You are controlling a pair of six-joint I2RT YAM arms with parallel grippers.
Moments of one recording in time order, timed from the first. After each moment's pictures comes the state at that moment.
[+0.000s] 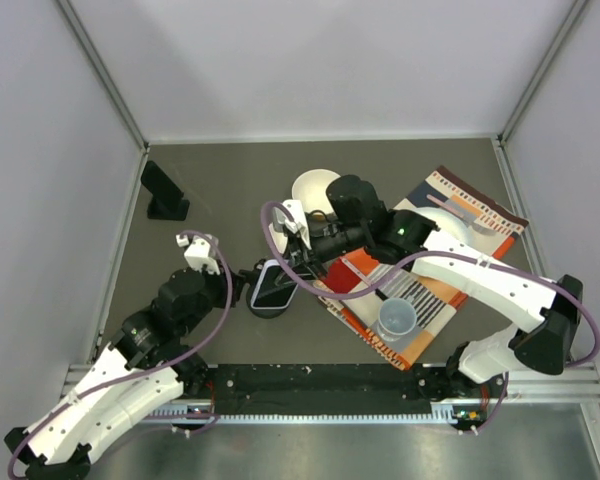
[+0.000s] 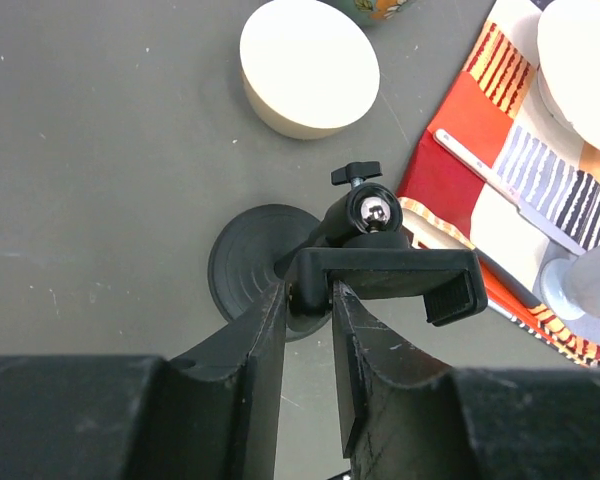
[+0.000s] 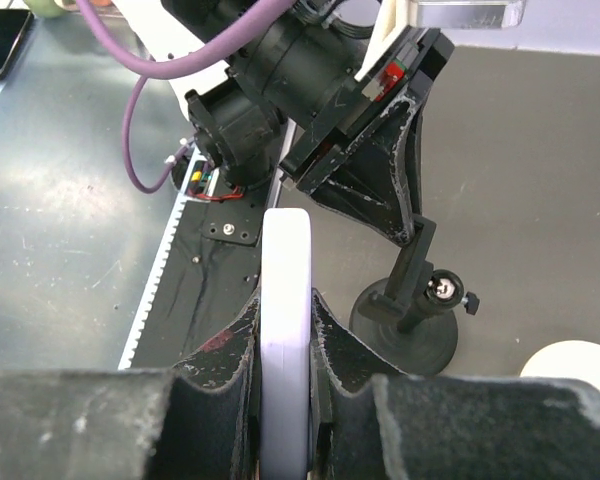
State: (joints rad) left arm -0.71 0.45 0.62 -0.61 -0.27 -0.51; right arm 0.98 1.41 1.42 -0.45 -0.77 -0.28
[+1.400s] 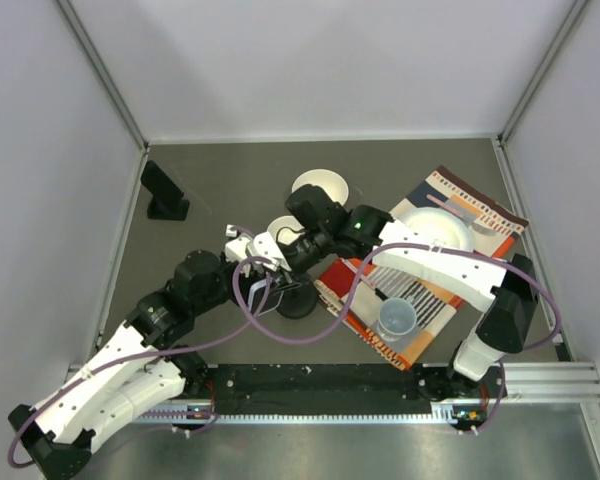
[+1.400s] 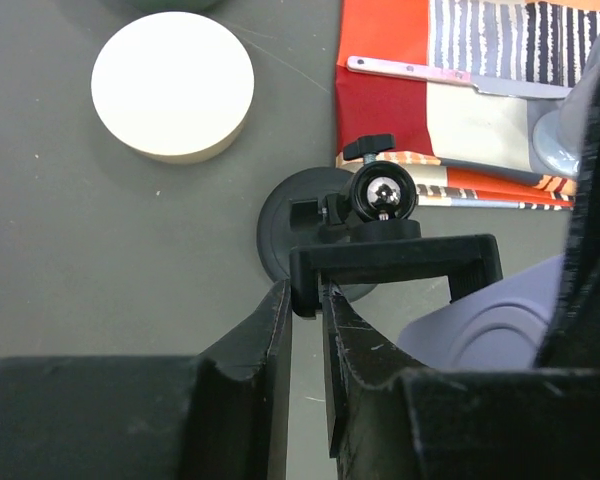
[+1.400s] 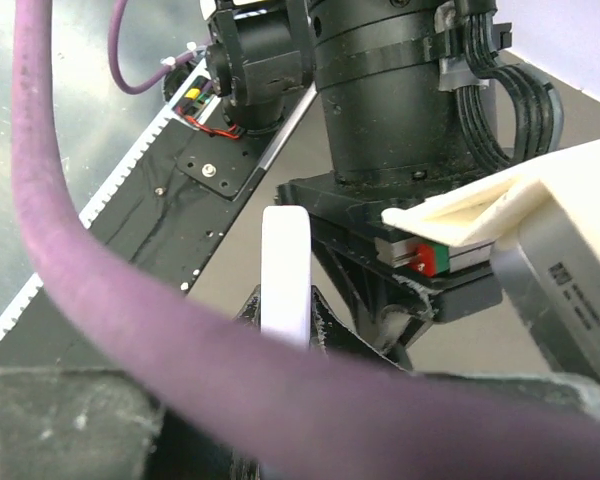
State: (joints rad) left arm -0.71 0.64 0.66 -0.48 0.07 -0.07; right arm 1.03 1.63 1.55 -0.64 -0.84 -0.75
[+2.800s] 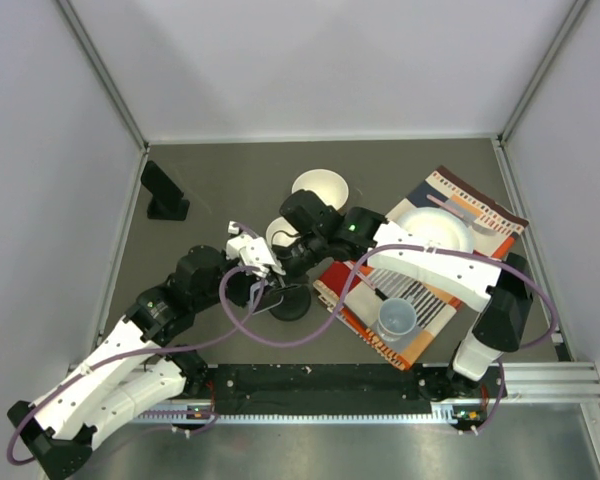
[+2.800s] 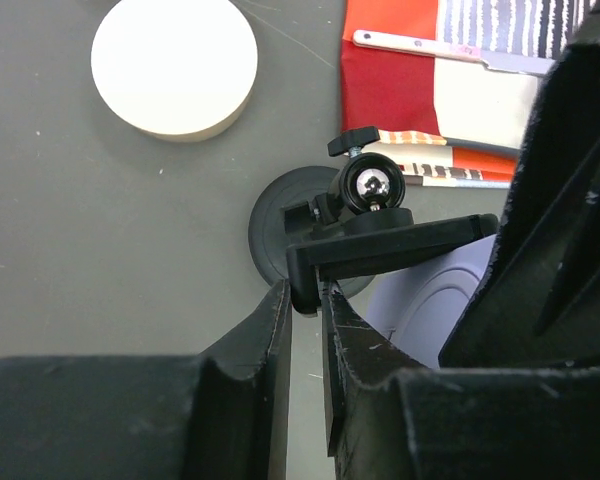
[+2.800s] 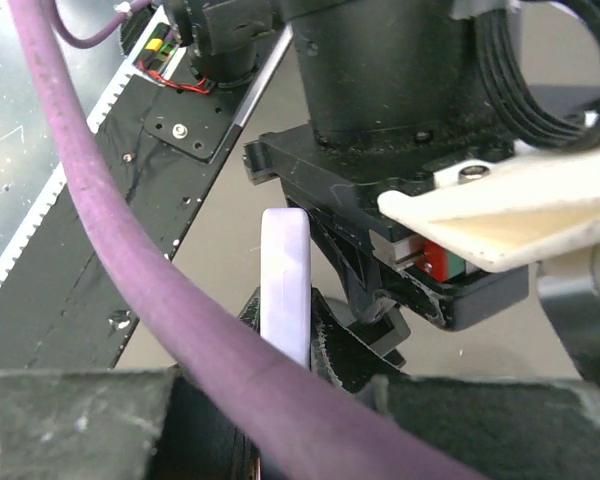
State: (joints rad) left arm -0.70 0.68 0.73 -0.58 0.07 -0.04; right arm 1.05 1.66 1.57 -0.71 -0.71 -0.79
